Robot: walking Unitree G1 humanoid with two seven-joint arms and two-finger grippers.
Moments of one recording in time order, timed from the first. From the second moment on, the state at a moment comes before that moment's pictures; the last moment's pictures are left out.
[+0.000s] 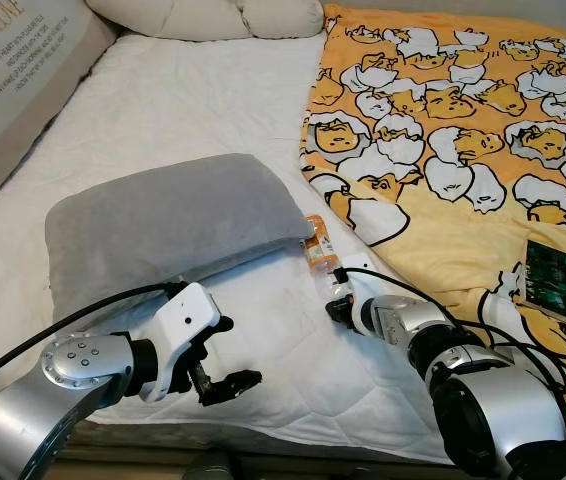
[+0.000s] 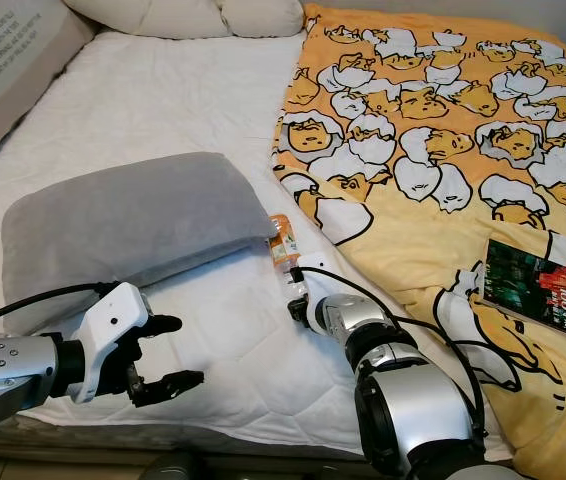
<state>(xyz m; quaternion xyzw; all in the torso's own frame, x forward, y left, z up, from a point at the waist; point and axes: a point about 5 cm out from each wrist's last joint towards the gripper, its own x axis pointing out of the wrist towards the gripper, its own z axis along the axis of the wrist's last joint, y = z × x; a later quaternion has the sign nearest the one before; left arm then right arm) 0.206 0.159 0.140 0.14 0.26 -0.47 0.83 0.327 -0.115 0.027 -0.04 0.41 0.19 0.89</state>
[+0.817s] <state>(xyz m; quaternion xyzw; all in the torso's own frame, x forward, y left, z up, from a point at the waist) 0.228 0.145 0.134 0.11 0.20 -0.40 0.88 0.339 -0.148 0.039 0.02 0.35 0.14 0.93</state>
